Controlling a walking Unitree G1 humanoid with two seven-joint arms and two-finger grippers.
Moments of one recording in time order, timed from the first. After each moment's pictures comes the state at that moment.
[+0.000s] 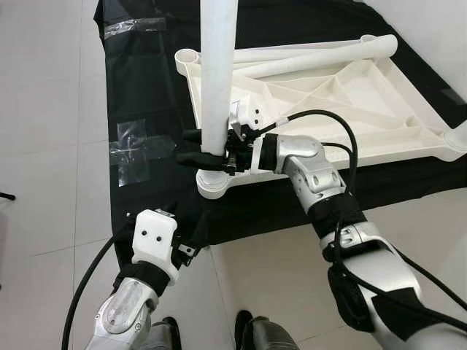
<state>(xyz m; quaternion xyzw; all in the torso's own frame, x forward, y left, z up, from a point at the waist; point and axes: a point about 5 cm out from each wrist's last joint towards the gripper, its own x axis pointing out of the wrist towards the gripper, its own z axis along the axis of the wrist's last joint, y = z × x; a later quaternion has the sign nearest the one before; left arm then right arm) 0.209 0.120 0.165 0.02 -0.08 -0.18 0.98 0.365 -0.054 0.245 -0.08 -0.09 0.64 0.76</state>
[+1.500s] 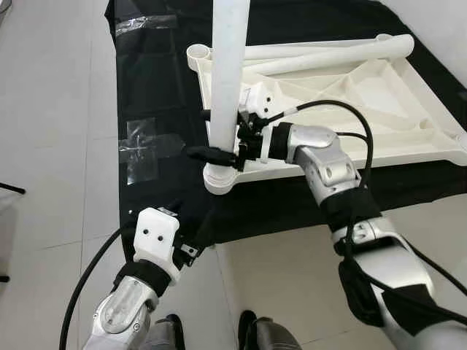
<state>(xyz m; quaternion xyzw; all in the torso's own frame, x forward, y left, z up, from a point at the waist) 0.208 0.118 0.169 0.02 -0.08 -0.20 0.98 0.369 -0.069 0.269 -0.12 -0.09 0.62 0.78</state>
